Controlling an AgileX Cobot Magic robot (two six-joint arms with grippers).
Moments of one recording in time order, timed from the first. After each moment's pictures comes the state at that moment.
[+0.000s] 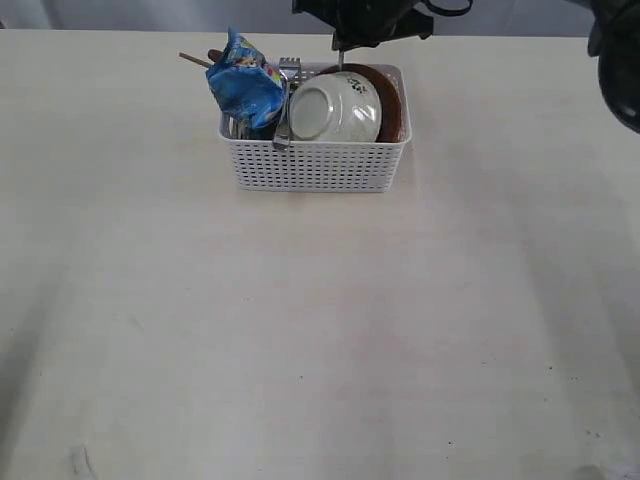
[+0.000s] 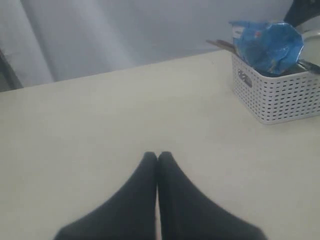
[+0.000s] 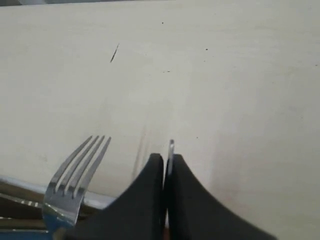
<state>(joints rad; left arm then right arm) -0.16 0.00 0.00 0.02 0.33 0.11 0.42 2.33 -1.98 0.14 0.64 0.22</state>
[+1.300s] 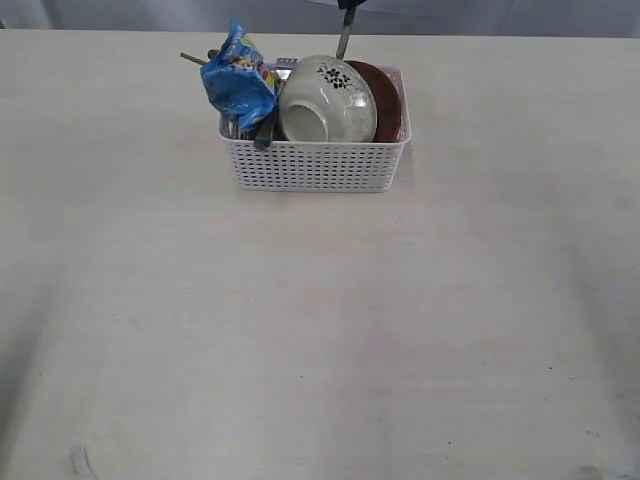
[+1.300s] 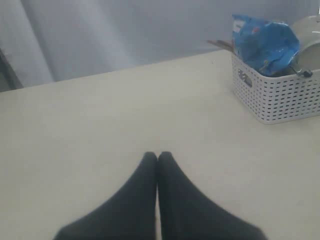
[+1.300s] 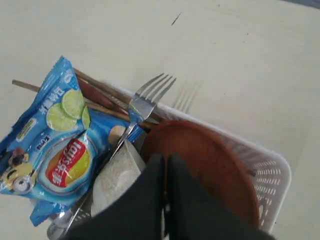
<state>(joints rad) -0.16 0.00 0.00 0.02 0.33 0.11 0.42 2.10 -1.98 0.24 0.97 -0.06</state>
